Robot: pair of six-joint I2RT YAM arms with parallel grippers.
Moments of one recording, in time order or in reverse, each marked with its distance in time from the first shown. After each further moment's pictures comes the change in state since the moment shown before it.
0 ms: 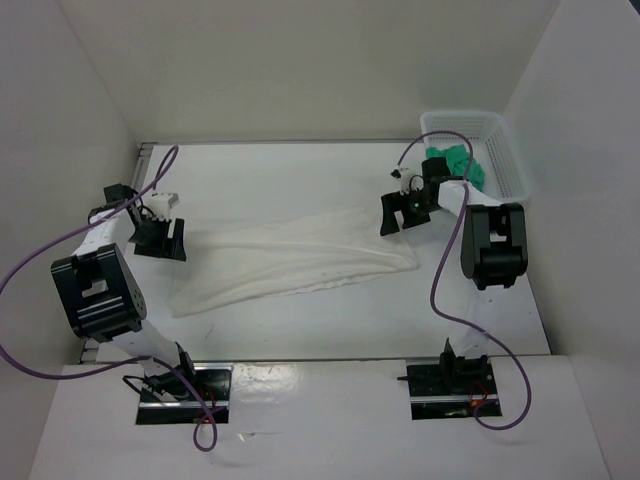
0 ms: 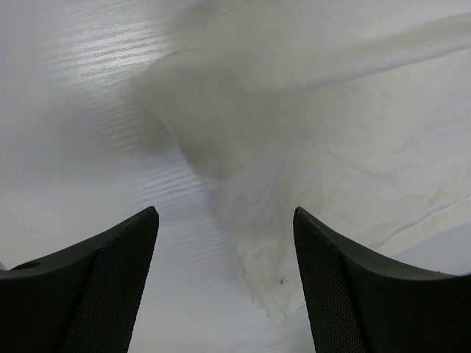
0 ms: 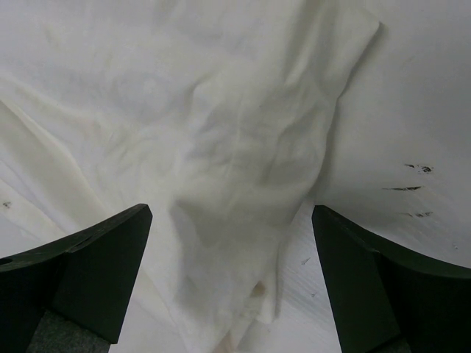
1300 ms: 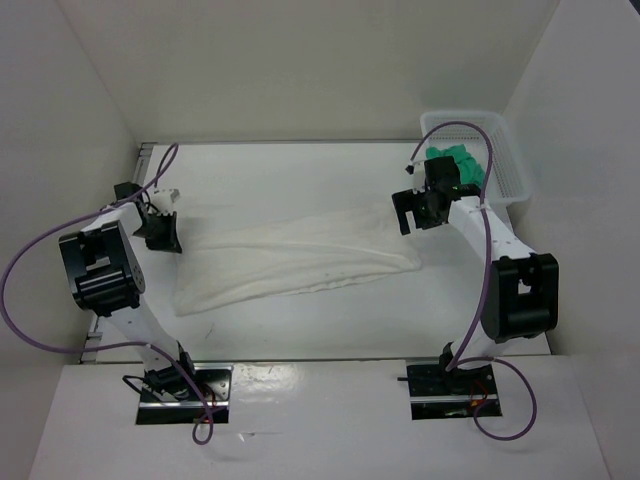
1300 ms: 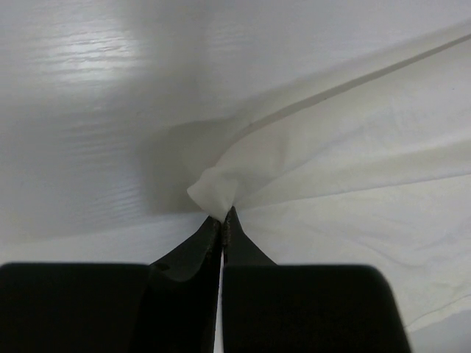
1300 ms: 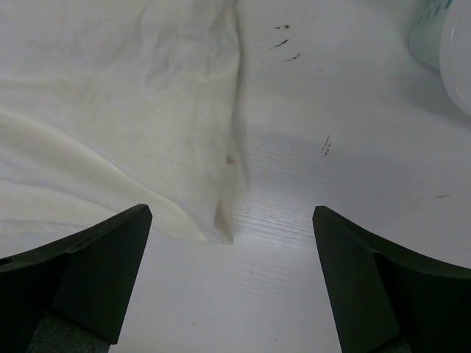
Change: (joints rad) left arm -0.031 0.198 0.059 0.162 0.012 -0.144; right arm 0.084 -0.426 -0.167 -0.069 0.476 0.154
